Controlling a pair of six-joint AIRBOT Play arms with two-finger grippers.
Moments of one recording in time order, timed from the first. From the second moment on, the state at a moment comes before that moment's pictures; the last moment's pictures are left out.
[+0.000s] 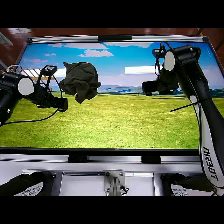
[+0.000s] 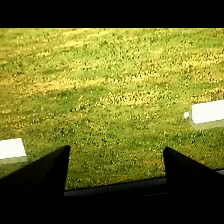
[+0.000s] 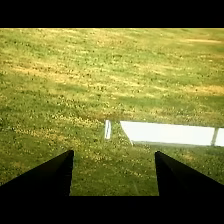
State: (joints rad) left arm -0.31 -1.20 1.27 1.60 -1.35 -1.66; right arm 0.32 -1.48 1.66 -1.66 1.55 1.75
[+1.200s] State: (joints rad) left arm -0.31 -1.21 1.26 1.55 -1.25 -1.66; right arm 0.32 -1.48 1.66 -1.66 1.52 1.74
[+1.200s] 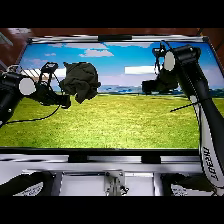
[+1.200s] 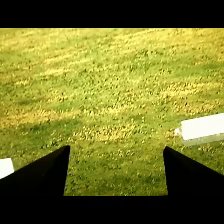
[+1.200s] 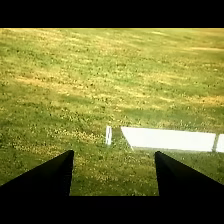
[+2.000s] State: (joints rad) left arm -0.19 -1.89 1.81 1.51 -0.88 -1.63; right arm 0.32 -1.48 1.66 -1.78 1.36 1.73
